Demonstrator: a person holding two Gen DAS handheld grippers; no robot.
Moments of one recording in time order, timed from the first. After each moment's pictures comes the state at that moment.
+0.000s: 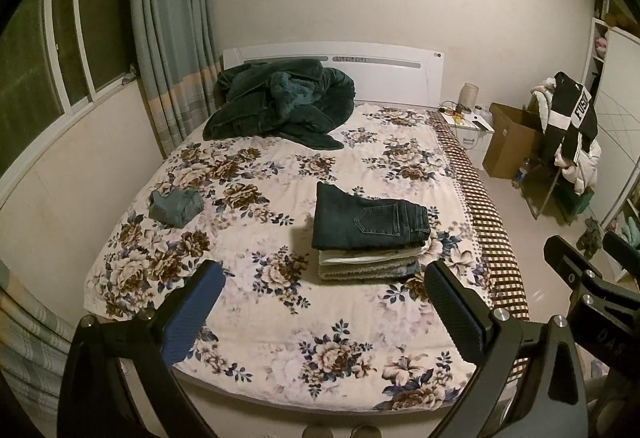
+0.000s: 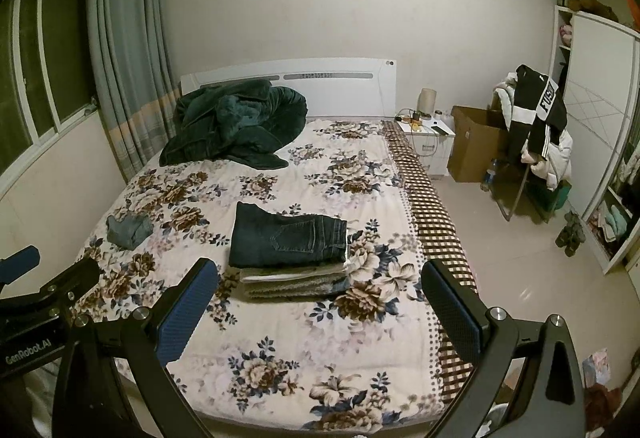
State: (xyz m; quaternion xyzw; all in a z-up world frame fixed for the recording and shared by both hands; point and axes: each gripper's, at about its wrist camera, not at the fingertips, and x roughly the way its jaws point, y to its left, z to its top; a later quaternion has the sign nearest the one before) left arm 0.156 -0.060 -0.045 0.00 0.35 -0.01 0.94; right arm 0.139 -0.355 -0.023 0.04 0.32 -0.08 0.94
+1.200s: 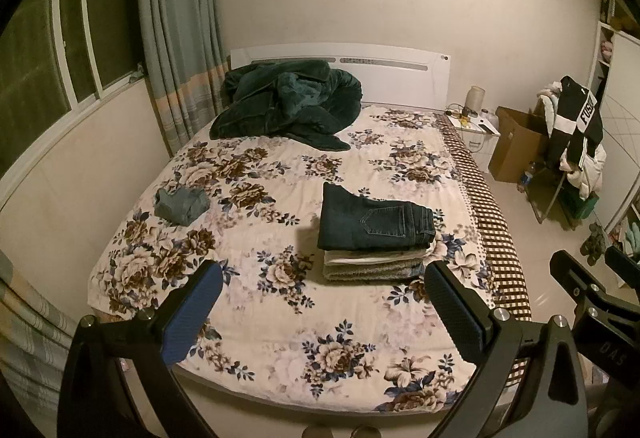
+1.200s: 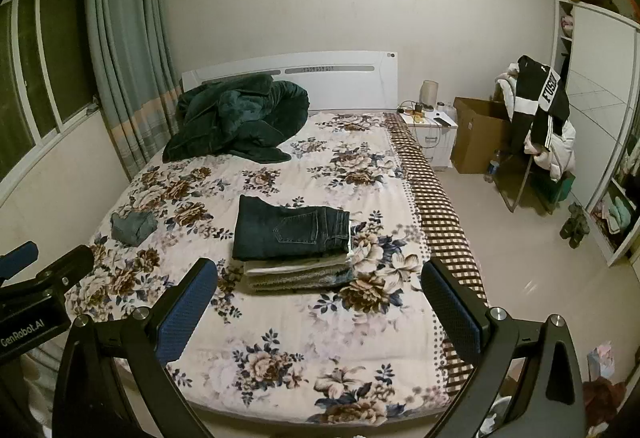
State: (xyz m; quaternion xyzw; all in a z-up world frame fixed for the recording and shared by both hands) left arm 0.160 -0.046 -0.045 0.01 0.35 -0.01 0.94; right arm 0.133 -0.345 -0.043 0.05 0.33 -0.07 0.94
